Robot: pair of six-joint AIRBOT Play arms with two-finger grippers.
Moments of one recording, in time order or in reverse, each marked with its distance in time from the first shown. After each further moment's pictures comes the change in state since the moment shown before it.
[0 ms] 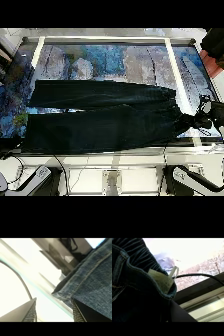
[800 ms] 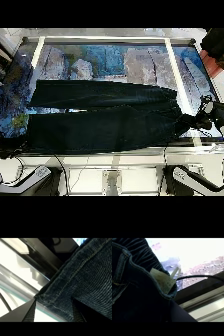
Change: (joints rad) left arm 0.021 -0.080 -0.012 -0.143 0.023 0.121; right arm -0.013 0.000 0.000 0.046 0.008 -0.005
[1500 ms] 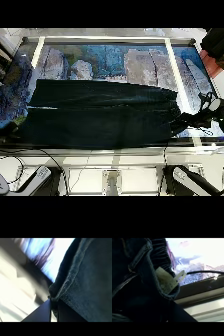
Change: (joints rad) left arm -0.051 0.108 0.177 -0.123 -0.016 -0.037; right arm 0.000 0.069 0.063 0.135 0.148 -0.167
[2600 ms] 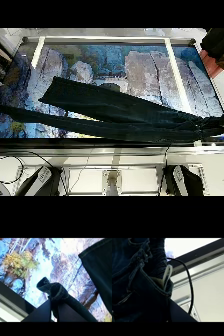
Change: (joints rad) left arm -0.178 0.029 0.398 0.025 -0.174 -0.167; right arm -0.200 0.402 0.352 -0.015 0.483 -0.122
